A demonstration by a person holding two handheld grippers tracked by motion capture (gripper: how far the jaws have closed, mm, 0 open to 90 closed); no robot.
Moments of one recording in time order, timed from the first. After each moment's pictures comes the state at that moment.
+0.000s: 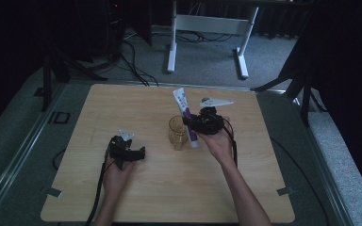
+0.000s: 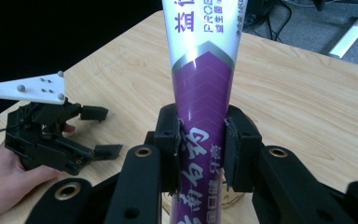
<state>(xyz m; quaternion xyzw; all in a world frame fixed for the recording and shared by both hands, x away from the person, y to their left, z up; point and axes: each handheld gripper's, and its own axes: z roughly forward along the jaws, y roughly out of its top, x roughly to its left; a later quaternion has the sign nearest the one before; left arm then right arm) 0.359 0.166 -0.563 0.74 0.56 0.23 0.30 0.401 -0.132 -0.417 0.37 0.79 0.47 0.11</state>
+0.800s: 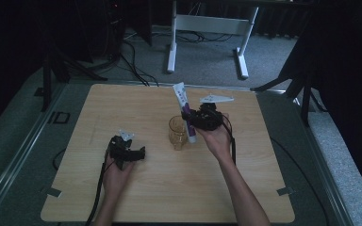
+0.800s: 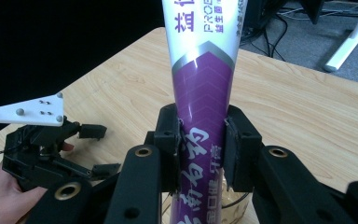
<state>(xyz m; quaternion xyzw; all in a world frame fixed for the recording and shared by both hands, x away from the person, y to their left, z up) 0.359 0.166 -0.563 0.74 0.56 0.23 0.30 0.409 -0.129 -0.412 0.37 0.78 0.49 0.12</state>
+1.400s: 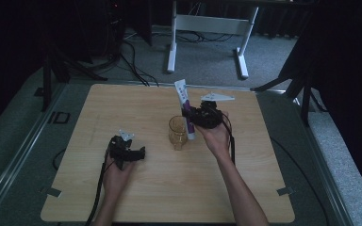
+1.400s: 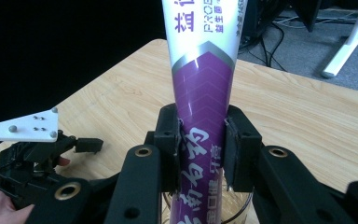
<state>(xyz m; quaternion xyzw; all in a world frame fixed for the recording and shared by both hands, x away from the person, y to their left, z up) 0.359 0.166 -0.563 0.74 0.56 0.23 0.31 0.416 -0.129 -0.414 0.38 0.77 0.50 0.13</state>
